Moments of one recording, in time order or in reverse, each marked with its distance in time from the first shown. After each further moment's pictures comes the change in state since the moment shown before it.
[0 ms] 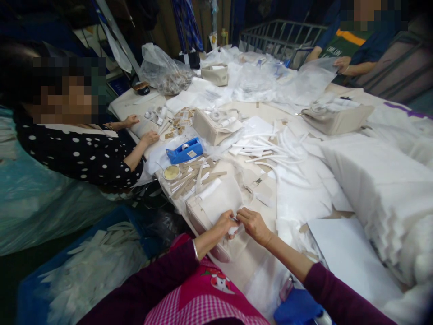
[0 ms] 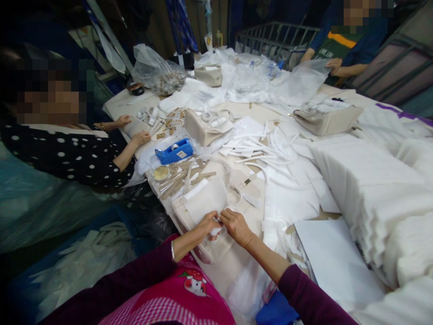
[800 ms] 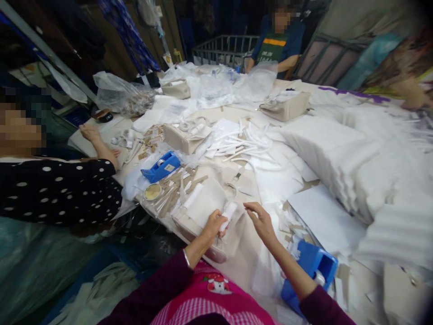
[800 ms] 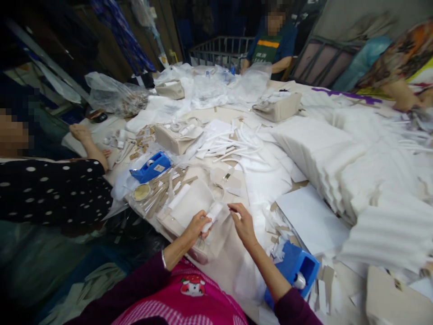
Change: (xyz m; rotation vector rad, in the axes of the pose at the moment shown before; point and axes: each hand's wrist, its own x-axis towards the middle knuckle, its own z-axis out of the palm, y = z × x) left_hand 0.005 0.004 0.011 0.209 0.014 -0.048; right_hand -0.056 -0.021 -0.011 0.596 0.661 0.768
